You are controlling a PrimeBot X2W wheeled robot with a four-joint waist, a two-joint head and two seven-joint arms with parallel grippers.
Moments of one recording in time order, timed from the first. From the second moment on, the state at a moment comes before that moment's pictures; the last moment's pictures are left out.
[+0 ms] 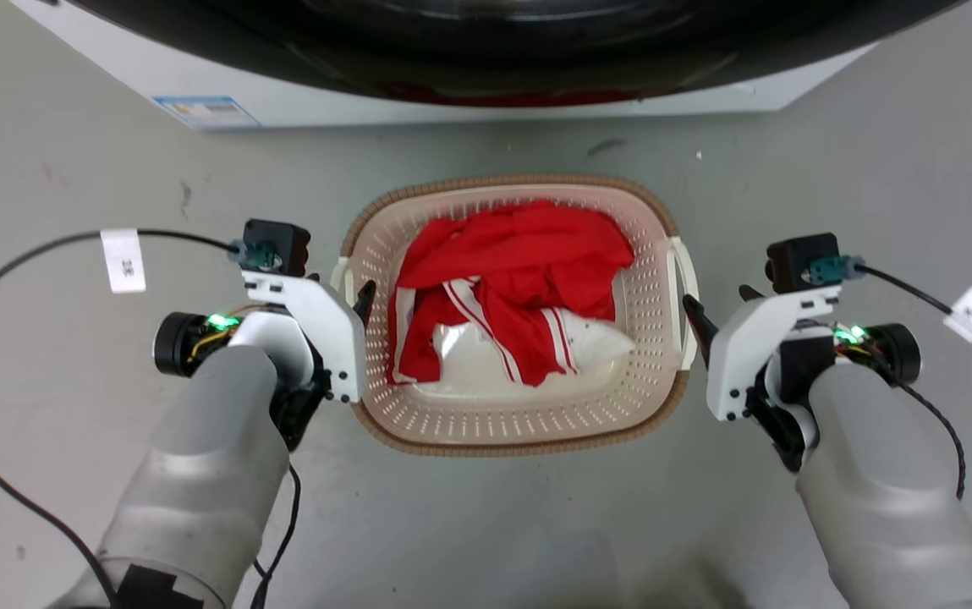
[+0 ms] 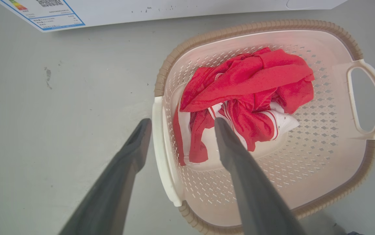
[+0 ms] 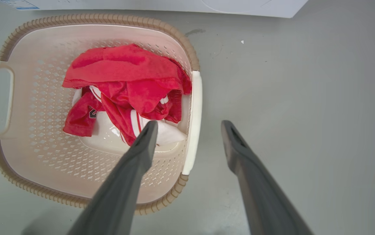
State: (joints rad) left arm -0.82 0.16 -0.39 1.03 -0.44 -0.13 0.07; right arm -0.67 -0.05 0.11 0.85 0.14 0.13 0.15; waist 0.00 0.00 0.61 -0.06
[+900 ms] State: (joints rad) left arm -1.01 0.22 -0.62 1.15 -0.69 -0.13 0.21; right arm -0.97 -0.05 0.33 1.21 0.35 0.13 0.16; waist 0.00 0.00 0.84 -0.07
